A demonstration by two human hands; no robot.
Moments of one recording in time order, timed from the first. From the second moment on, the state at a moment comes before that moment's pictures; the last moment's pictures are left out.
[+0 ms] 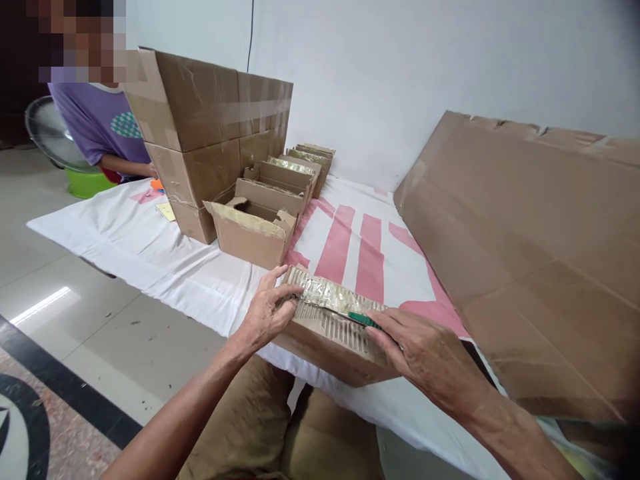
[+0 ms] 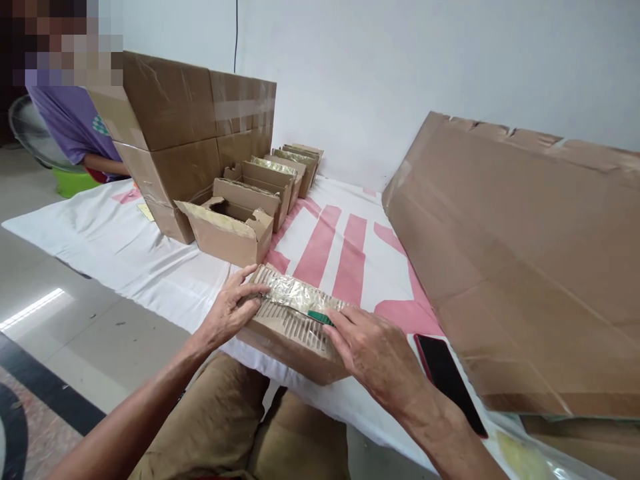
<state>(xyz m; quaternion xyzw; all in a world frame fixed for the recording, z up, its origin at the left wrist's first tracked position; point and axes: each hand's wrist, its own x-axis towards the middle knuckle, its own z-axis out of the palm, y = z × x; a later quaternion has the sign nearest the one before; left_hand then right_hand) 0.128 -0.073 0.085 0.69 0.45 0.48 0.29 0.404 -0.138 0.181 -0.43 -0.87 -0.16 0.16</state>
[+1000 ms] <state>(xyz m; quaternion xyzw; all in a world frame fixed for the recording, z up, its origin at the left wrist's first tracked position) 0.144 -0.120 0.096 0.87 0.23 0.44 -0.04 0.391 -0.135 0.183 -0.40 -0.88 -0.20 0.16</state>
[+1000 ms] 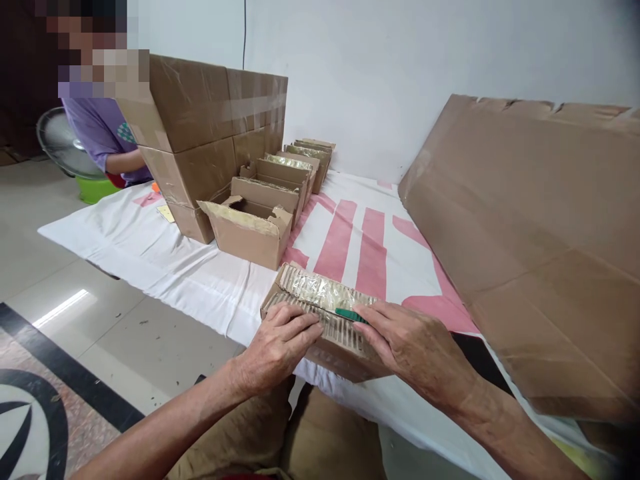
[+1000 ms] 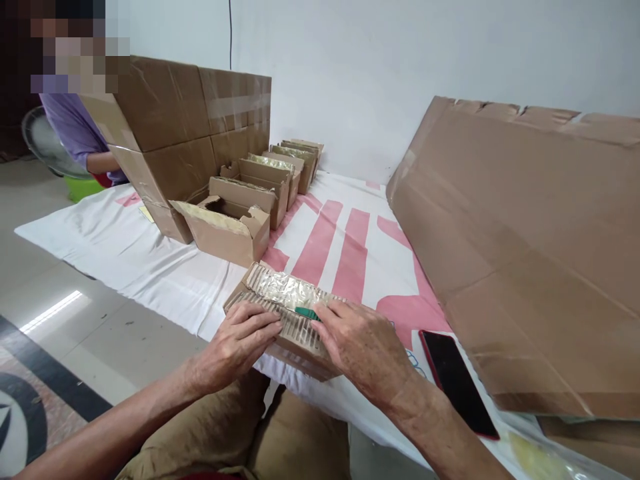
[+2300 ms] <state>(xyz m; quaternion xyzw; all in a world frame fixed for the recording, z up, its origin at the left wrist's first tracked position) 0.142 -0.122 0.101 0.88 0.25 0.41 -0.04 0.402 -0.143 0.185 -0.41 -0.89 -0.19 0.08</state>
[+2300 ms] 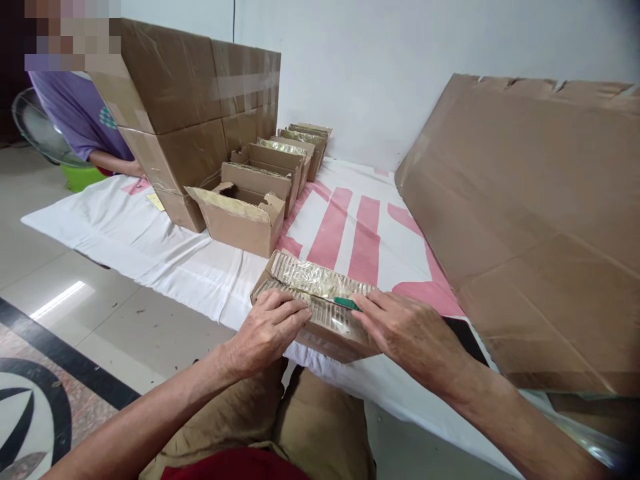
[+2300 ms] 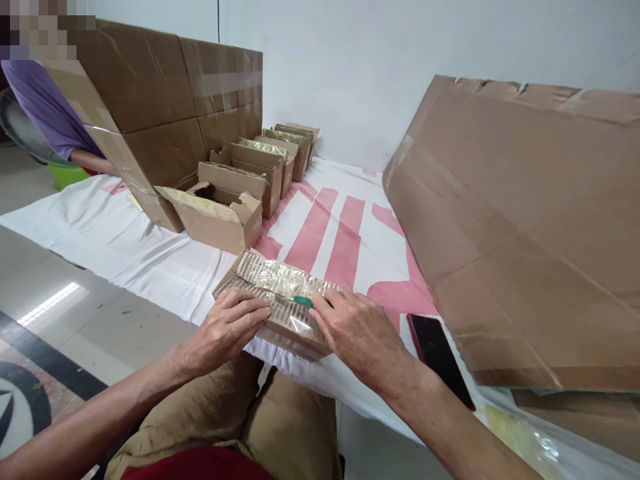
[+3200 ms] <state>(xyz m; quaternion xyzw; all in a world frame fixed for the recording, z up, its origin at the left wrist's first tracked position) 0.143 -0.123 0.099 0.88 0.25 0.41 -0.04 0.426 -0.155 0.198 -0.42 -0.88 -0.21 0.11</state>
